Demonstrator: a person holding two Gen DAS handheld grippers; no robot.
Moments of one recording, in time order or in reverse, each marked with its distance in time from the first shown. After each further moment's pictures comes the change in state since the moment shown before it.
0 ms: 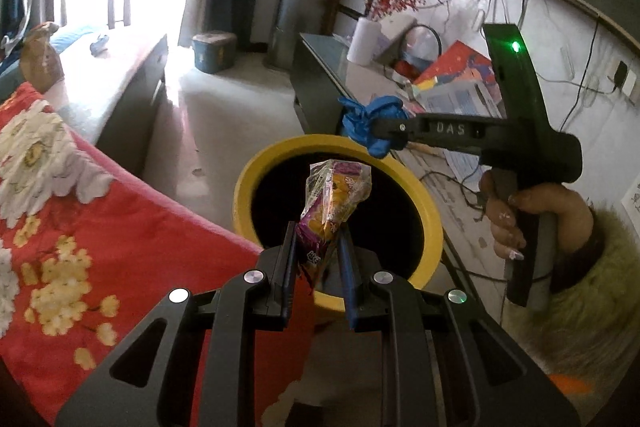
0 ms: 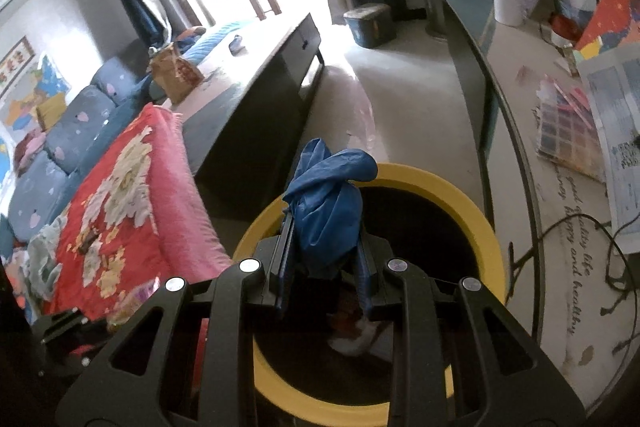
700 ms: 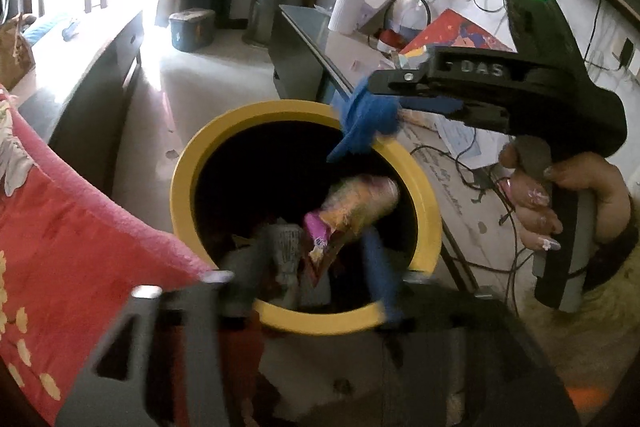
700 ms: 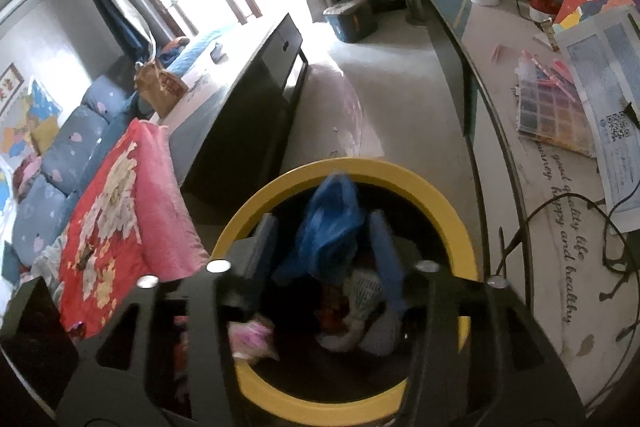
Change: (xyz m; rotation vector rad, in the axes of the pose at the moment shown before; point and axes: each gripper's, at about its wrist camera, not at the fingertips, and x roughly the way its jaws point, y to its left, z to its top) left arm 0.069 -0.016 -0.003 0.008 0.067 -0.048; right arm -0.003 -0.035 -0.002 0.082 -0.003 -0.005
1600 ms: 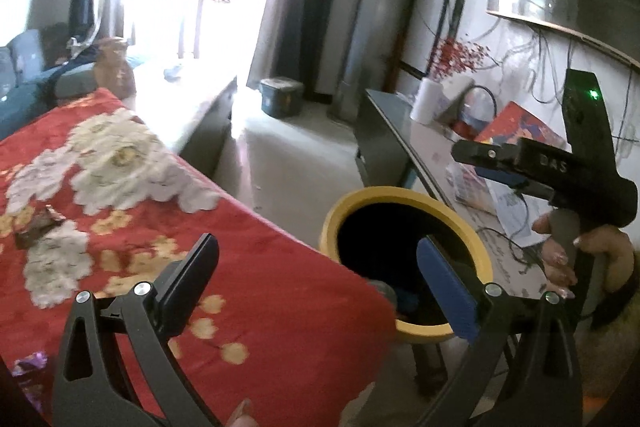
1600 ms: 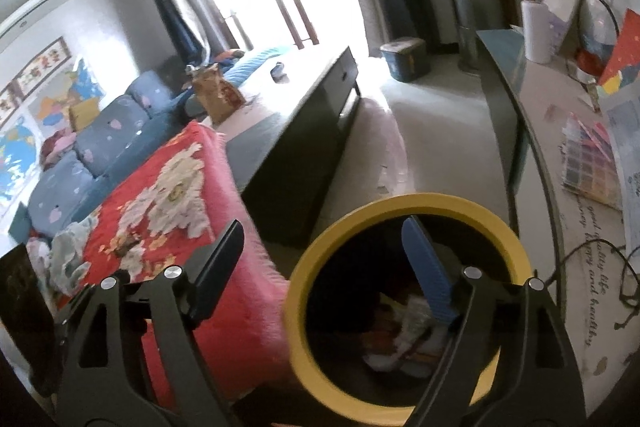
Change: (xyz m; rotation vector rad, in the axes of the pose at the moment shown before) left arm -0.129 0.055 -0.018 -0.124 -0.300 0.268; right arm -0.033 0.081 -0.012 -0.161 -0.116 0.134
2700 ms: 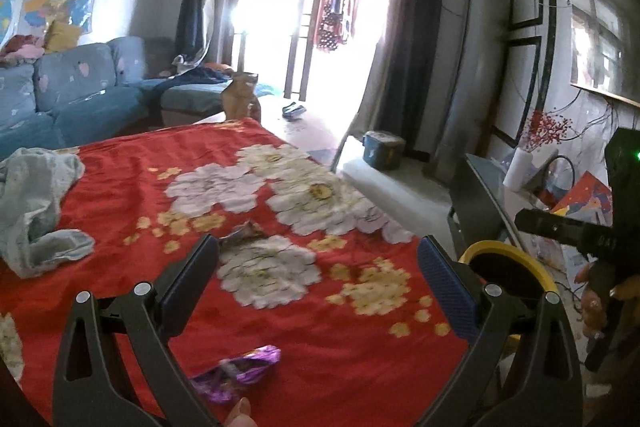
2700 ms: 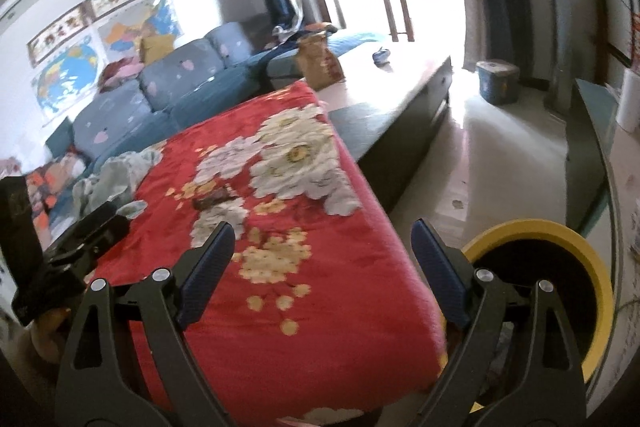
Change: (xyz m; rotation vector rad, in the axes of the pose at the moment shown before) left arm -0.132 0.134 -0.011 -0.147 -0.180 0.311; right arm 0.015 0.158 -0.022 -0.285 0.059 0.192
